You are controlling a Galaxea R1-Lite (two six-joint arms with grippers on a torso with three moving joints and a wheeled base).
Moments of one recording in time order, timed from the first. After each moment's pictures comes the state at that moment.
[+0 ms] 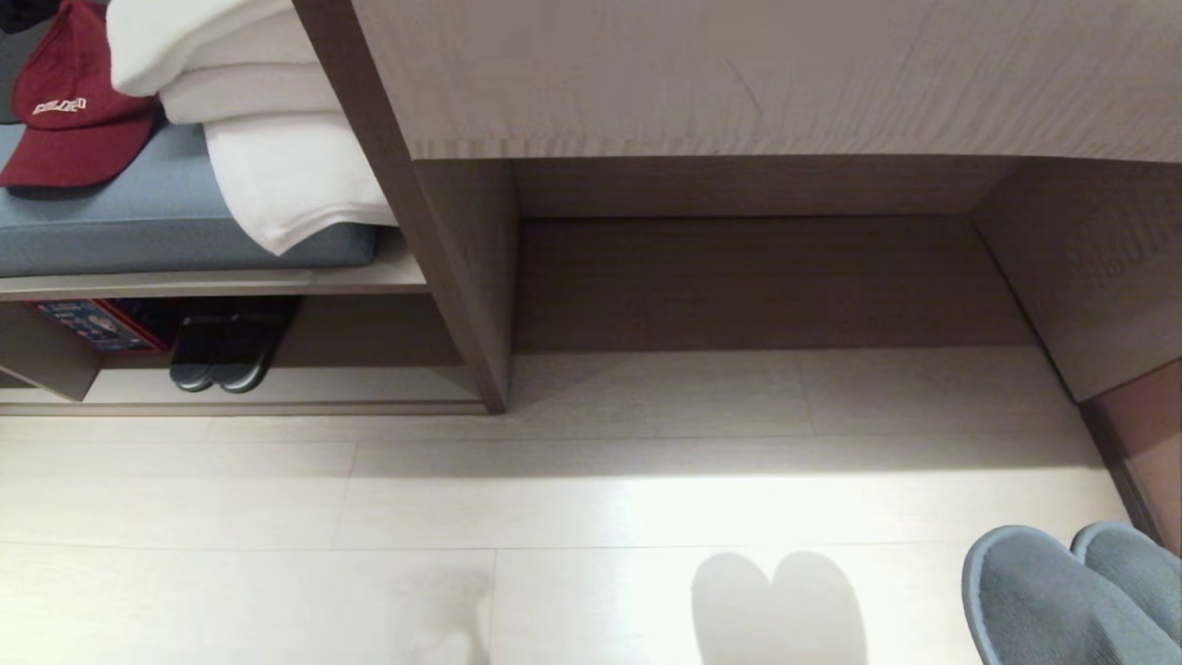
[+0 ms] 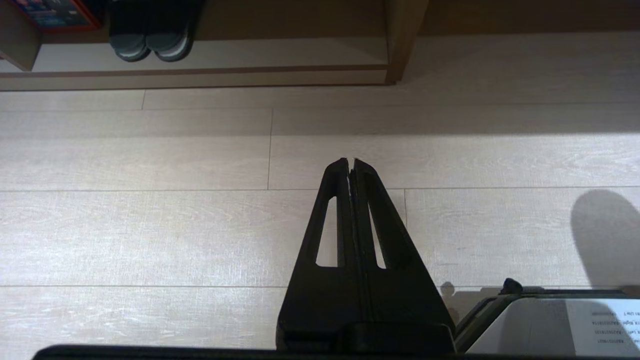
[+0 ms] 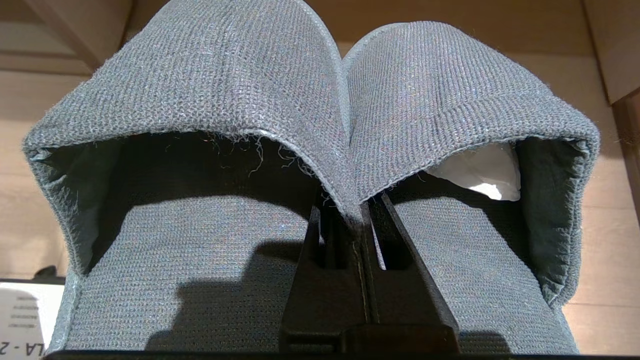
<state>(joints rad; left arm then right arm) 0.00 0.00 0.00 0.00 0.00 -0.01 0.01 0.00 0.00 0.00 0.01 -0.01</state>
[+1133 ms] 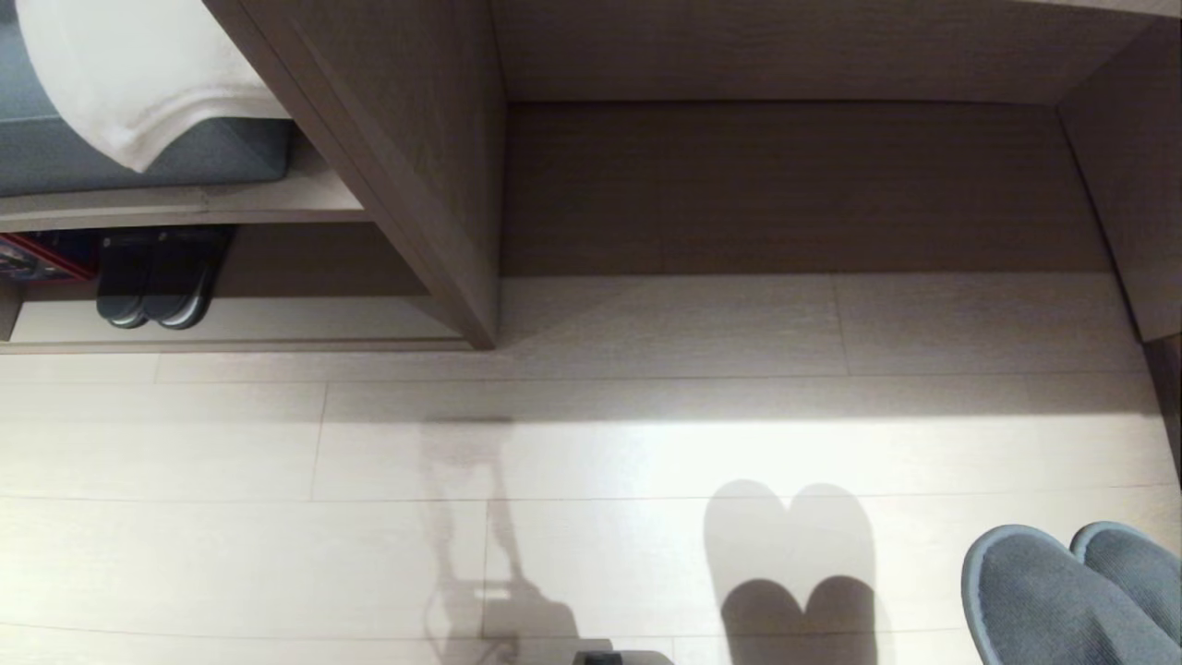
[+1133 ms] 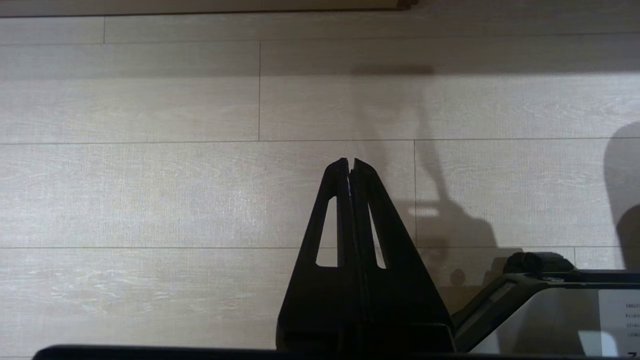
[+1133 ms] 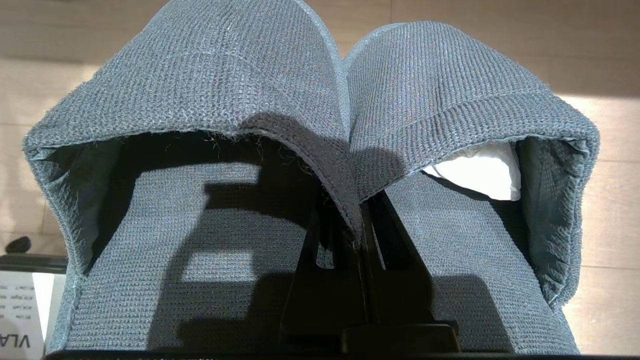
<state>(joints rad) 0.00 0.00 0.00 0.00 0.00 -0.01 0.01 0.00 0.00 0.00 0.01 -0.01</state>
